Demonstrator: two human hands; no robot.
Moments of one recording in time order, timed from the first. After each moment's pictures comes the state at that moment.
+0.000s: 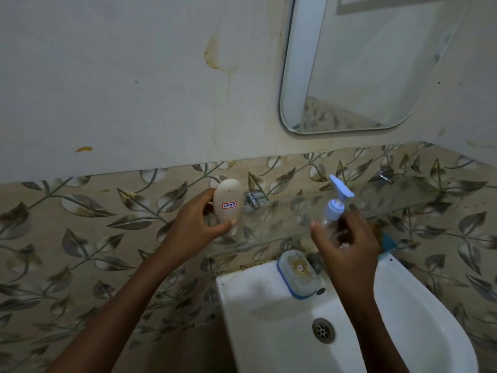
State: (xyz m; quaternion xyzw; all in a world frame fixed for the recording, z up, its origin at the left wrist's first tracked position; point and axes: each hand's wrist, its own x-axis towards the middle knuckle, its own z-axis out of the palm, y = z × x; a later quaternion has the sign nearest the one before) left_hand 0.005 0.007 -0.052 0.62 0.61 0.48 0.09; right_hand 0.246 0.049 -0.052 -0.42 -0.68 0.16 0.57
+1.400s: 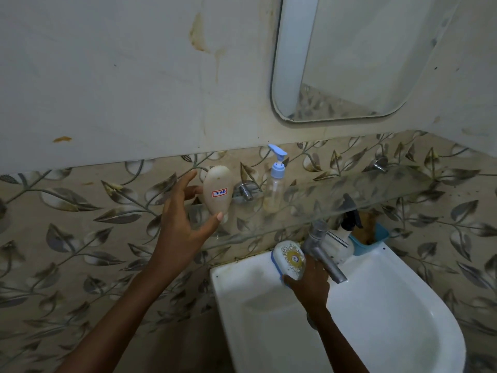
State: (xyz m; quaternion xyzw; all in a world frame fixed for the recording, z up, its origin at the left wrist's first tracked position) left_hand 0.017 -0.007 -0.071 0.55 0.61 0.57 0.05; right_hand 0.251 0.109 -0.233 -0.68 -0.67 0.24 0.18
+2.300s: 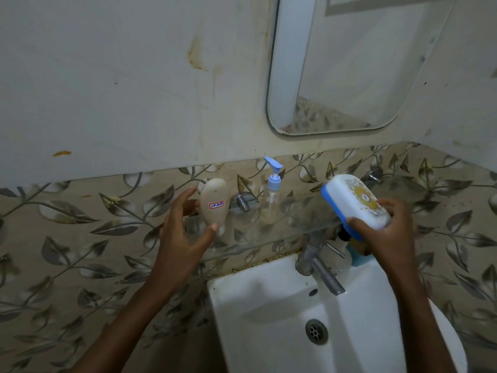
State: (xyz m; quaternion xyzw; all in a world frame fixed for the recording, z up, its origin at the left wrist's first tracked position) left_hand 0.019 -0.004 -0.076 0.54 0.59 0.59 0.07; right_hand 0.323 0.121 -0.051 -0.55 -0.63 0.21 0.51
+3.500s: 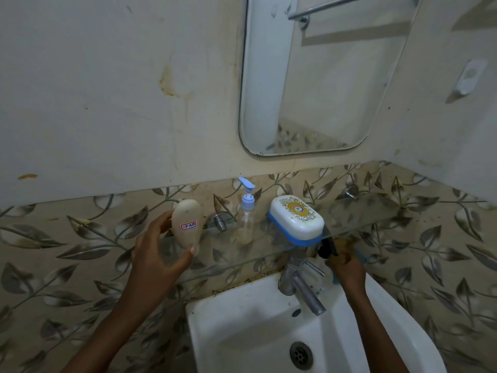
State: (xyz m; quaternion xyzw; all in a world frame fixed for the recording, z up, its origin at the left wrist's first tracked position) left_hand 0.027 -0.002 -0.070 0.54 0.61 0.57 0.03; right_hand 0.348 0.201 -0.152 -0.64 -0.57 0.31 0.42
